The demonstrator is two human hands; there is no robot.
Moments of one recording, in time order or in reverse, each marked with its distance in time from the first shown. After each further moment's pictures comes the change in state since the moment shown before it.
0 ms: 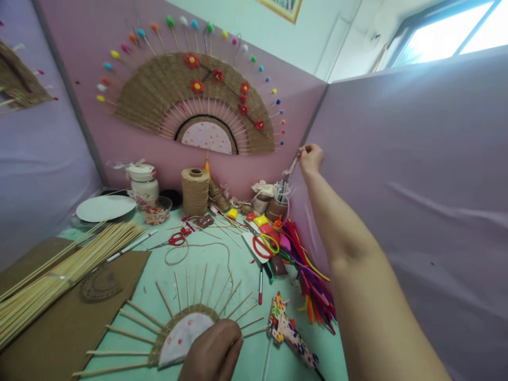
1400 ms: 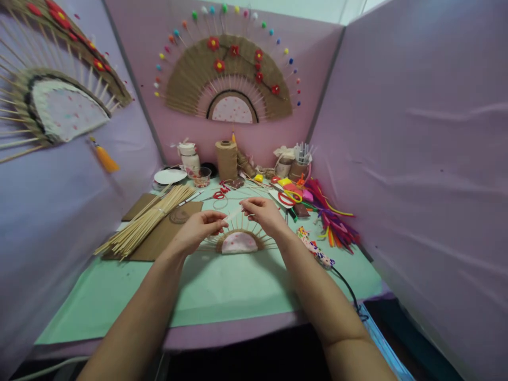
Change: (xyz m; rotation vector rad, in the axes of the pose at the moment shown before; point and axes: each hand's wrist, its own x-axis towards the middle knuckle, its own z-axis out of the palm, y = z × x) left_hand 0.044 -0.006 -0.140 -0.458 -0.160 -0.899; right_hand -0.381 -0.175 -0.040 0.772 -0.763 0.723
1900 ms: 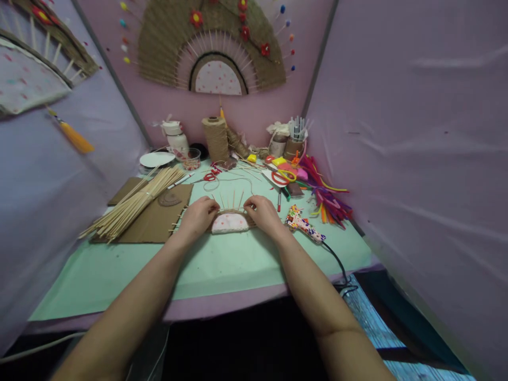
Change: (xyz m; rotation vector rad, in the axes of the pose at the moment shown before) left_hand 0.018 -0.045 0.019 1.152 0.109 0.273; right_hand -0.019 0.066 -0.044 -0.977 0.087 -0.400
